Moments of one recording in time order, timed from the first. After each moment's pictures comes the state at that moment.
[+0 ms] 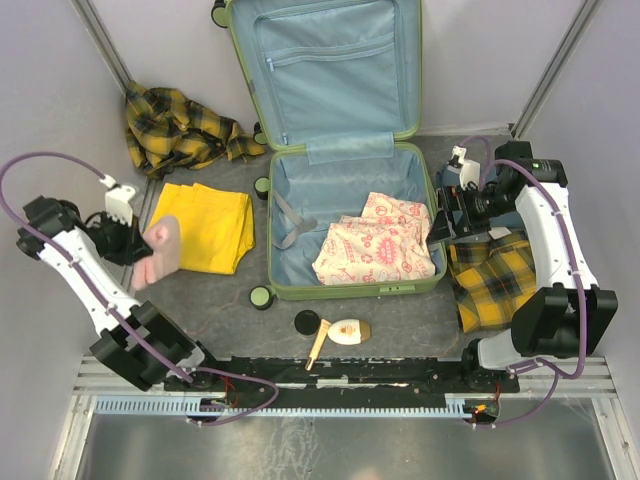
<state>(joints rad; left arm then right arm) 0.81 1.29 1.35 -1.41 0.67 1.18 -0.07 1.47 1.46 -1.33 -0.68 -0.34</state>
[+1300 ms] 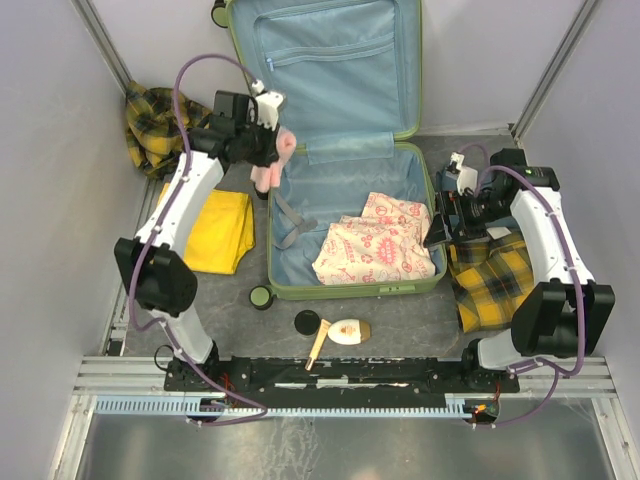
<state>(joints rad) -0.27 1.72 1.74 -0.74 0.22 0.16 -0.07 1.47 1.36 -1.24 -0.68 -0.28</state>
